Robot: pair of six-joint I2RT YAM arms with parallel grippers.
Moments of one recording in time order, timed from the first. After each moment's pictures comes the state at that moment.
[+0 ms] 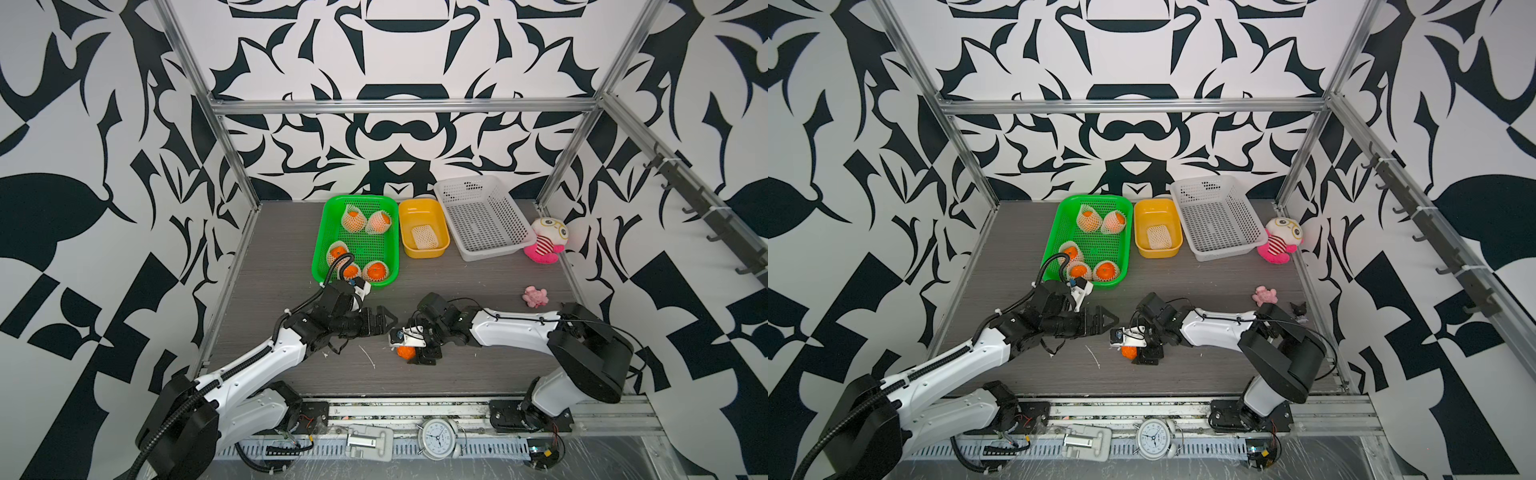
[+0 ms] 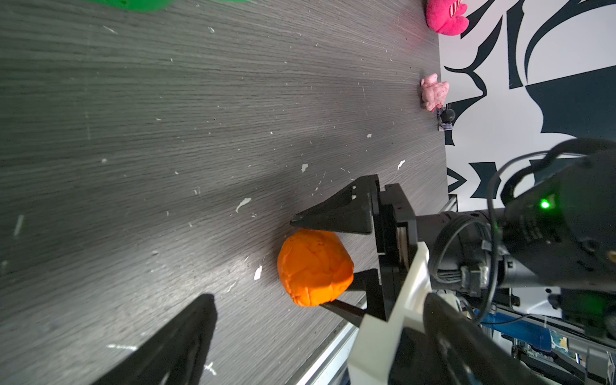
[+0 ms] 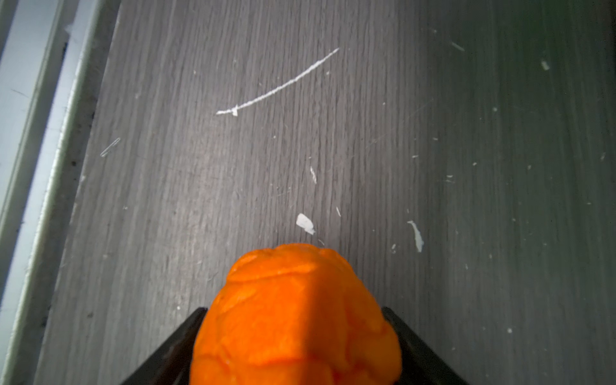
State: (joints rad) left arm -0.67 1.08 0.56 -0.24 0.44 -0.76; right arm 0.89 1.58 0.72 -0.19 -0.37 -0.70
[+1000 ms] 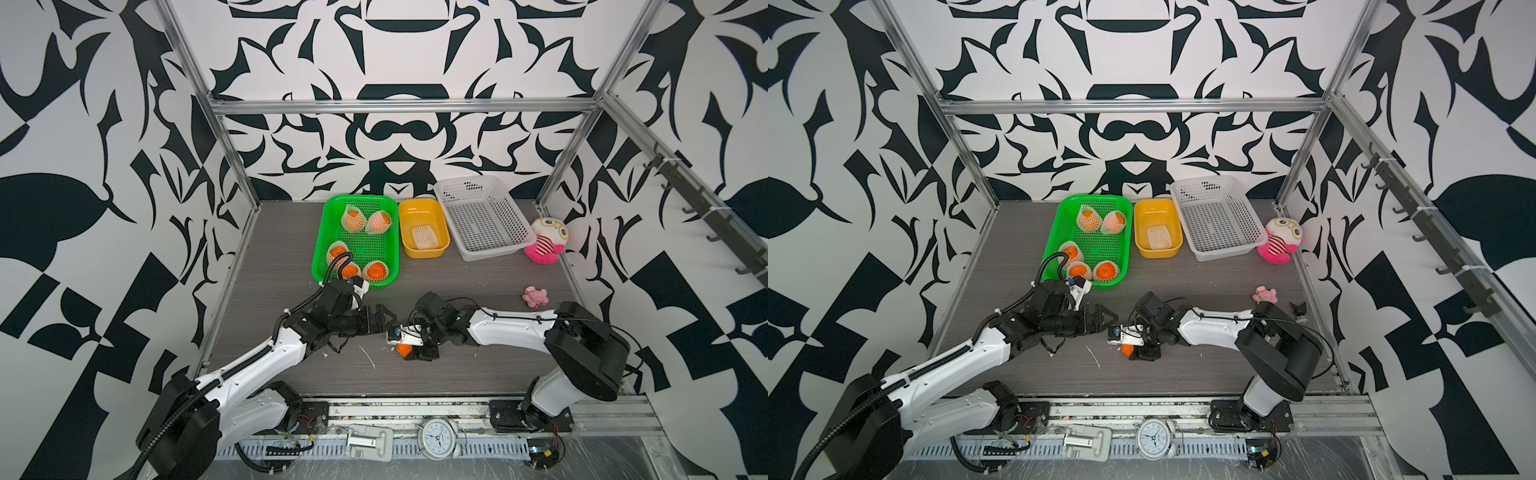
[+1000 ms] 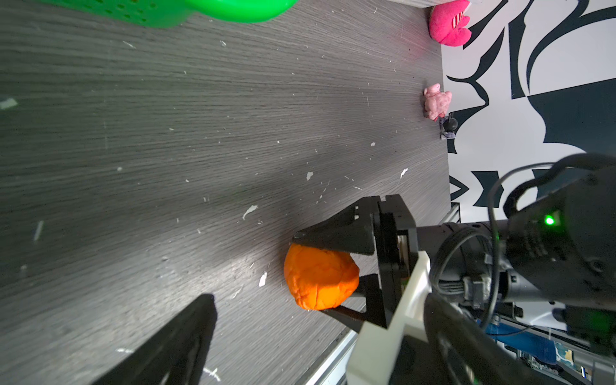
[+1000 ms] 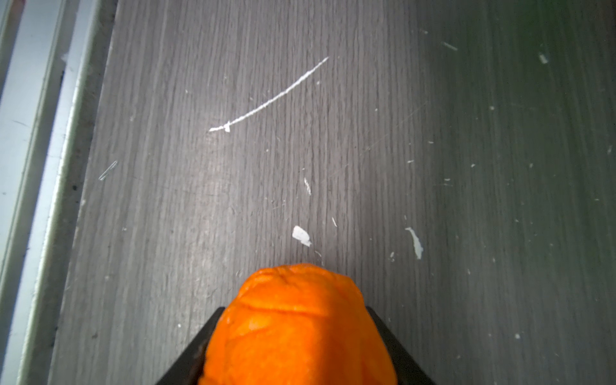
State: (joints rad) left arm -0.67 1.07 0.56 -0.23 0.42 -0.76; right arm 0.89 1.59 0.74 -0.20 -0.38 -0.63
